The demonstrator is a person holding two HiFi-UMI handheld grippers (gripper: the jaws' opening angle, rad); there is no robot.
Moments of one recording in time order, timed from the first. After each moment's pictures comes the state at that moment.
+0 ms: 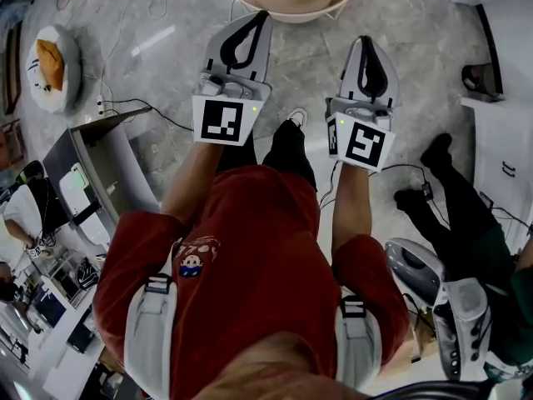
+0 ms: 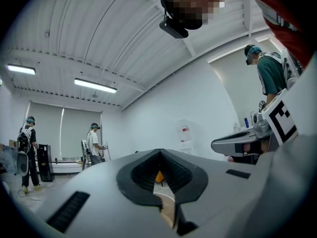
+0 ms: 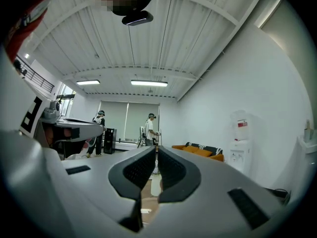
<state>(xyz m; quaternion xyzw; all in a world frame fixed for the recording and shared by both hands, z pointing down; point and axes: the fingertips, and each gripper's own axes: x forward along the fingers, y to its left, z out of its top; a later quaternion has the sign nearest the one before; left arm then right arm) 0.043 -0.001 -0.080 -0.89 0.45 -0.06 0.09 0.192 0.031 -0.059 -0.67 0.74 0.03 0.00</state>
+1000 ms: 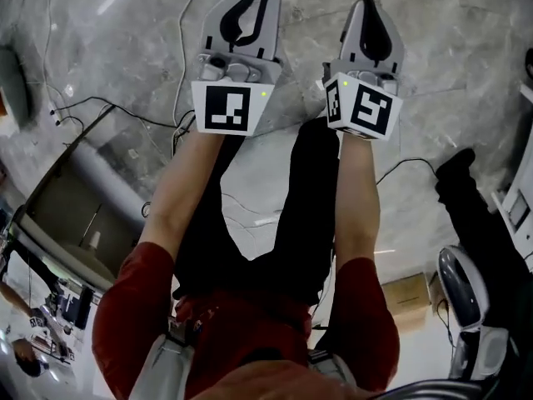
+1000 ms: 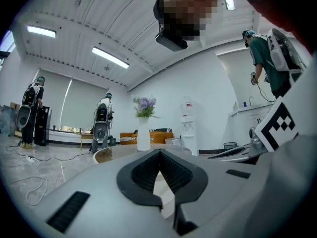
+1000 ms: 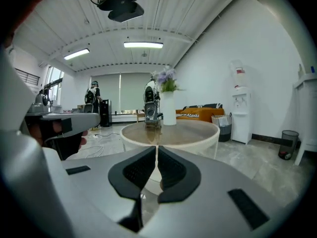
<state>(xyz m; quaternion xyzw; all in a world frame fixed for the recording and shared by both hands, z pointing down) -0.060 -0.129 0.406 -0.90 0.42 -0.02 0.06 0.066 -0.101 0.472 -0.70 0.71 -0.10 -0.07</state>
